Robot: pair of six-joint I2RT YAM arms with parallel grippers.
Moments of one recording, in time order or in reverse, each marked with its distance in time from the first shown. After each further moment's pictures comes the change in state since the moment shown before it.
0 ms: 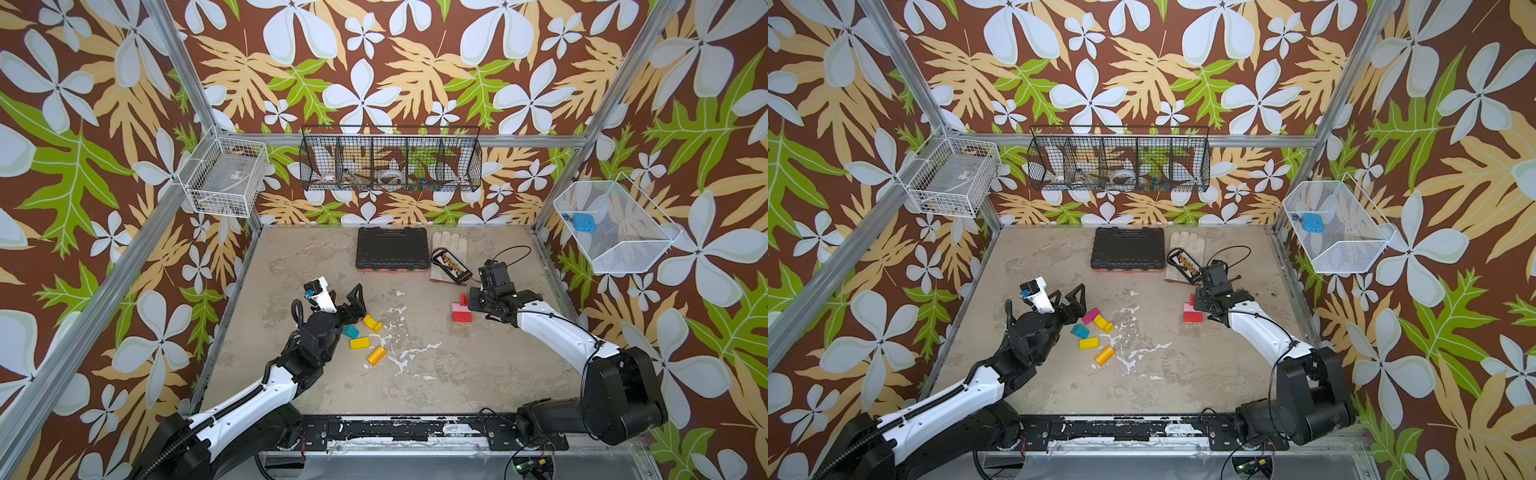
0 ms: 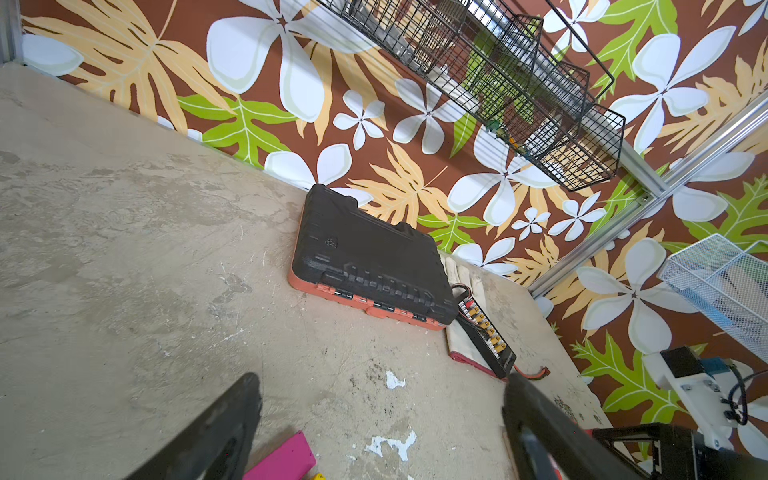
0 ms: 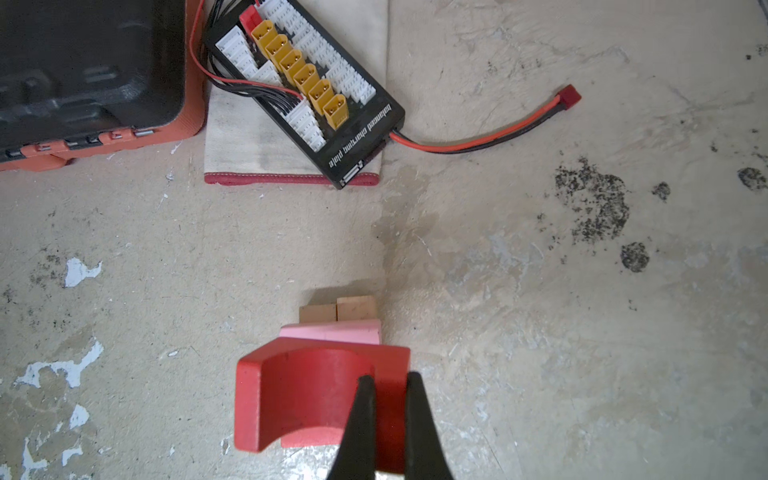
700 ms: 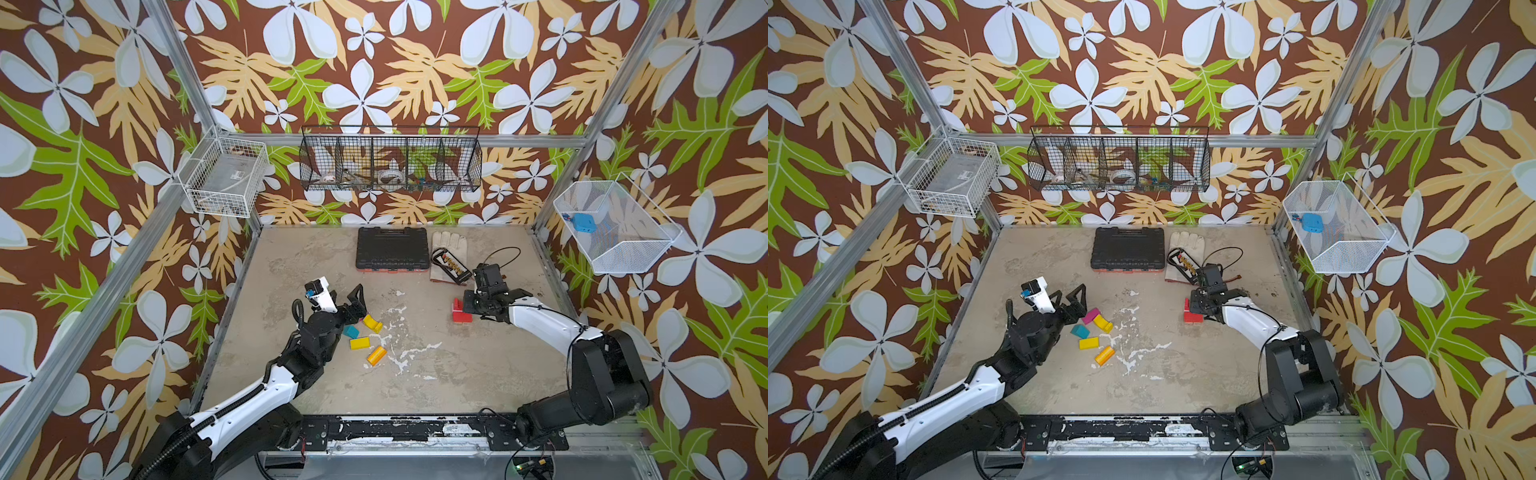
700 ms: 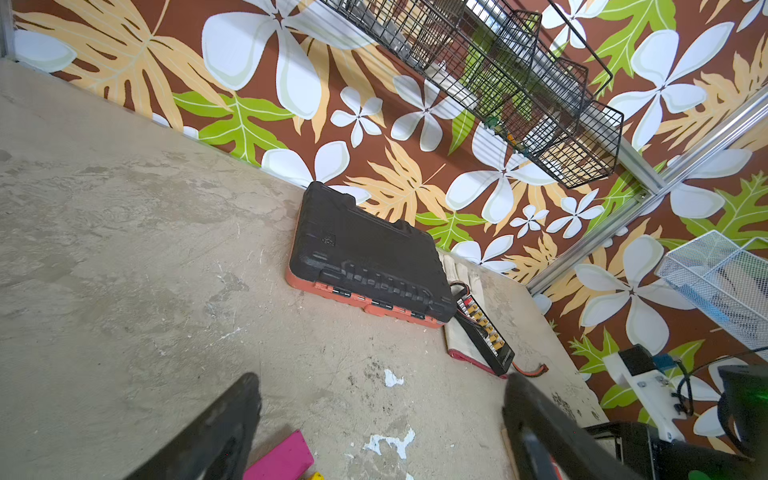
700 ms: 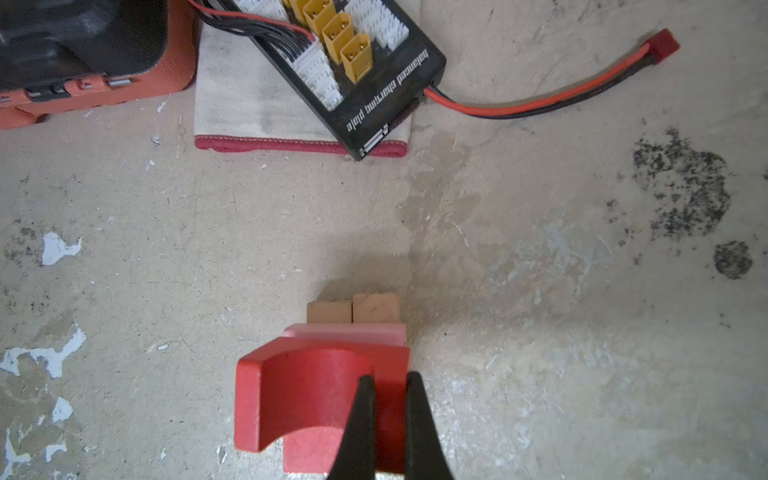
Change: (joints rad) left arm 0.000 0.008 0.000 0.006 0.009 0.000; right arm 0.000 0.102 0.001 0.039 -0.058 -0.002
